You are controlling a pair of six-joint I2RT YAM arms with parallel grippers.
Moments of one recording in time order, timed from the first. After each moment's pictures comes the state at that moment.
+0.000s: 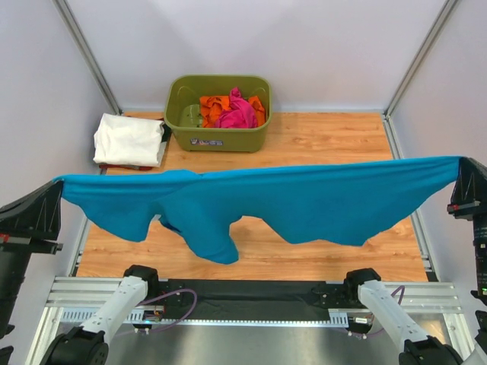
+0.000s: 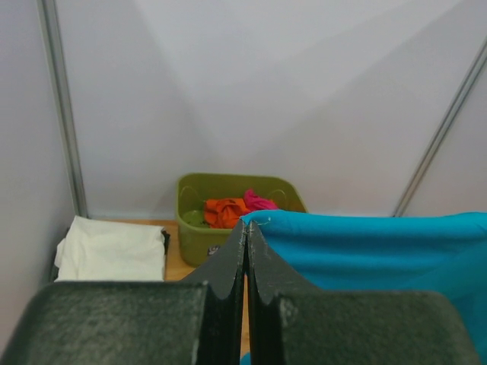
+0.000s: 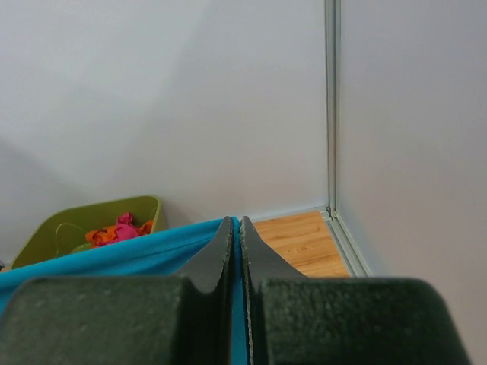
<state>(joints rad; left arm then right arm) -0.19 0.78 2.21 -1.15 -0.01 -0.17 0.17 0.73 1.94 -0.93 0.31 0.10</state>
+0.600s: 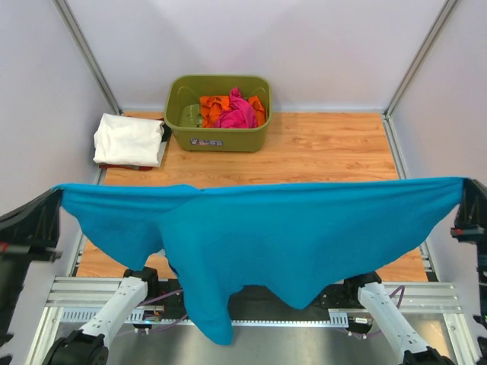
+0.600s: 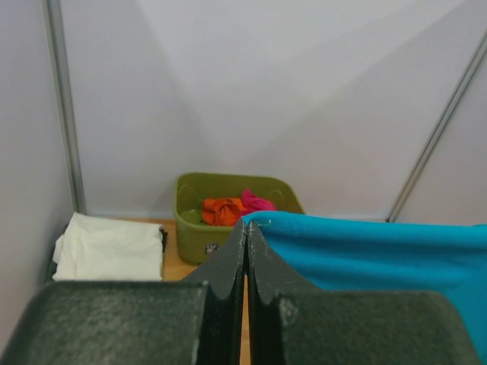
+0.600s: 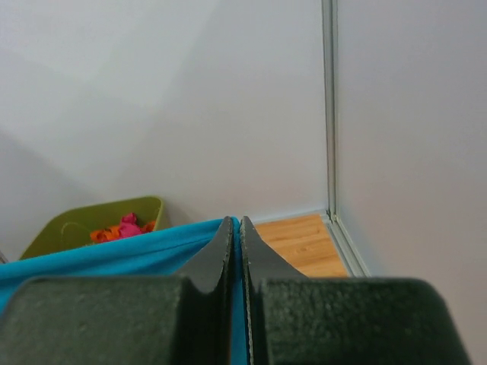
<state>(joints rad) -0.19 0.74 2.23 -1.19 -0.02 -0.19 0.17 0.62 1.90 -0.95 0.29 0.09</state>
